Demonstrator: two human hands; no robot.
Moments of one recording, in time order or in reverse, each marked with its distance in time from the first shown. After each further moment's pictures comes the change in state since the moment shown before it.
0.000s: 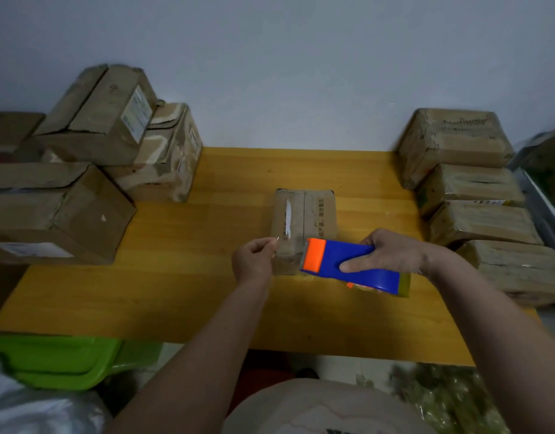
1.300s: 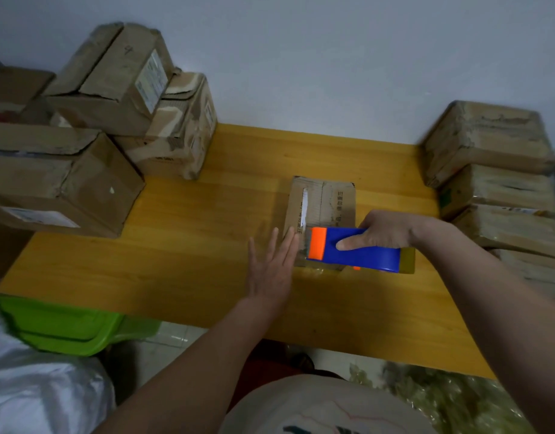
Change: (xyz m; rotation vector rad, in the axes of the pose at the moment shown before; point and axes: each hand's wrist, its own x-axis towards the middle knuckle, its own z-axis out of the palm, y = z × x) left_hand 0.015 -0.057 -0.014 1.533 -0.304 0.724; right_hand 0.049 -0.043 -0.005 -0.328 -0.028 0.088
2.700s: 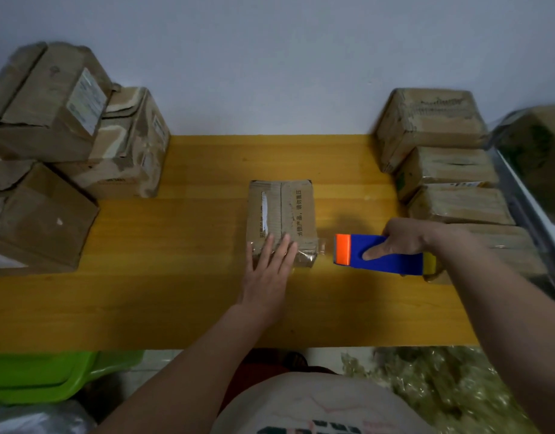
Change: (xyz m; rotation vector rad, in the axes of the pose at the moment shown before) left_hand 0.002 0.039 -0.012 0.001 -0.012 0.178; right_hand -0.025 0.101 -0.014 -0.102 0.078 0.390
